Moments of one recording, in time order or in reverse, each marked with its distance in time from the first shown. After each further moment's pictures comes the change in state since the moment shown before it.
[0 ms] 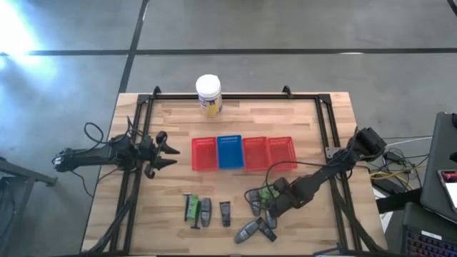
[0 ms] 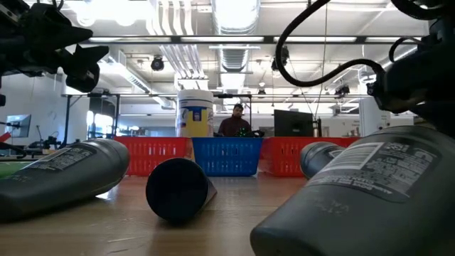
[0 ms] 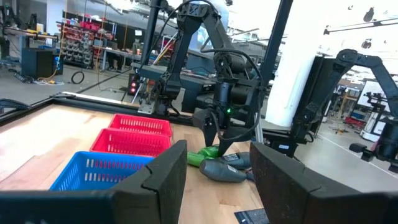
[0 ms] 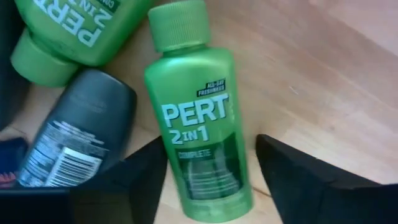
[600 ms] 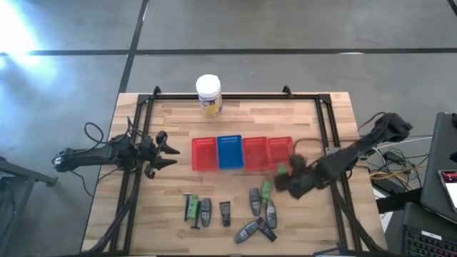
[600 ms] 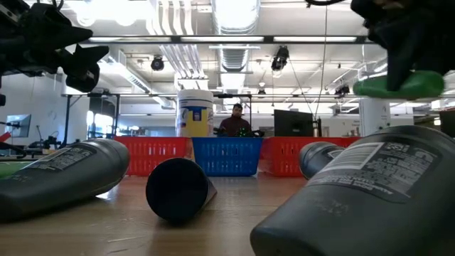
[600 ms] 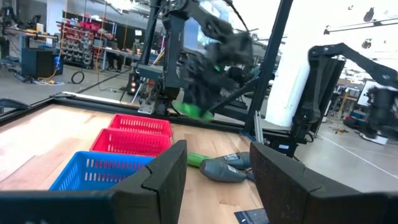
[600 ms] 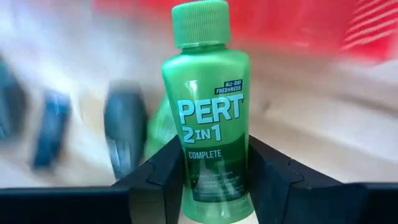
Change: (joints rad) left arm 0.000 0.000 0.000 -0.002 0.000 0.000; right arm -0.057 -0.425 -0.020 -0.228 0.344 0.204
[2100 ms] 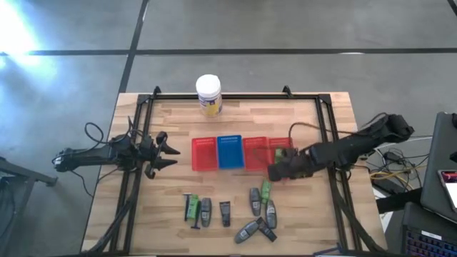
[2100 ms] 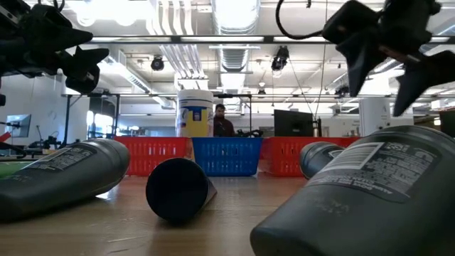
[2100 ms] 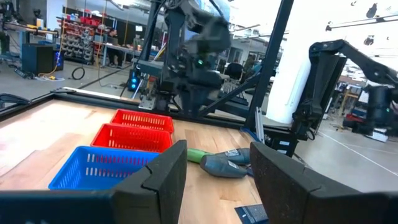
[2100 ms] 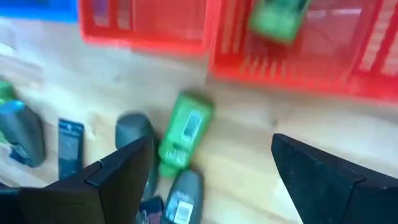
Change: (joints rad) left arm 0.000 0.000 0.000 -0.016 0.000 0.000; right arm -0.191 0.011 -0.053 0.153 -0.247 -0.123
